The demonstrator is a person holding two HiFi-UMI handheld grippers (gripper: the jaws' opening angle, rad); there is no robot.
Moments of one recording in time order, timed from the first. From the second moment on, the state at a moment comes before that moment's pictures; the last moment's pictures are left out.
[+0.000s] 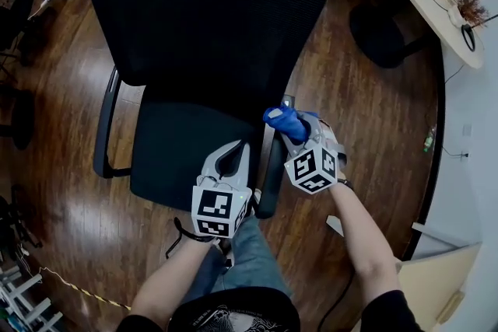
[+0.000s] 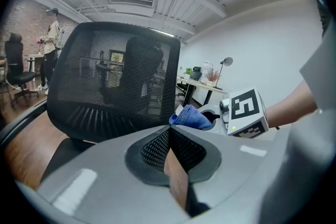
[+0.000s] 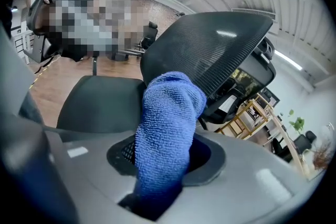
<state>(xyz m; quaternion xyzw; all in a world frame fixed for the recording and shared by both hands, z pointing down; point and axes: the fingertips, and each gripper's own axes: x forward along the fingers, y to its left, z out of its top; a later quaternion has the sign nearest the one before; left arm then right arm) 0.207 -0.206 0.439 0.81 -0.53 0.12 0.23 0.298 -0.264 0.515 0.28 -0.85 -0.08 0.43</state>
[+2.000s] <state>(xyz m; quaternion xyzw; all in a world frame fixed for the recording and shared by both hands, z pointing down) 0.215 0.025 0.519 0.86 -0.47 0.12 0.18 0.271 0.046 0.602 0.42 -0.85 -0.07 0.32</state>
